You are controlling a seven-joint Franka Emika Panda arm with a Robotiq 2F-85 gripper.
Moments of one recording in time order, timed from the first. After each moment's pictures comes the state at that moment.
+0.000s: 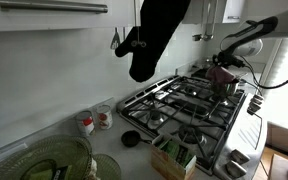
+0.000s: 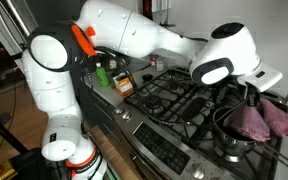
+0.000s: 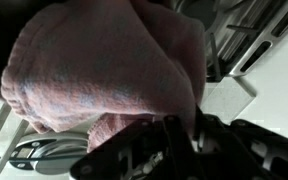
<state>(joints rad) -0.36 0.19 -0.31 -1.89 0.23 2.68 0.43</state>
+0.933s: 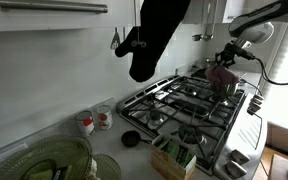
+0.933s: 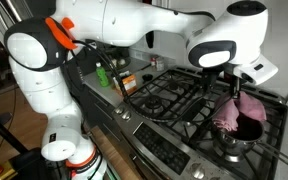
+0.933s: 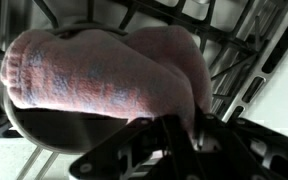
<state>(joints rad) -0.37 0.08 -0.32 -1.84 0.36 2.23 0.28</state>
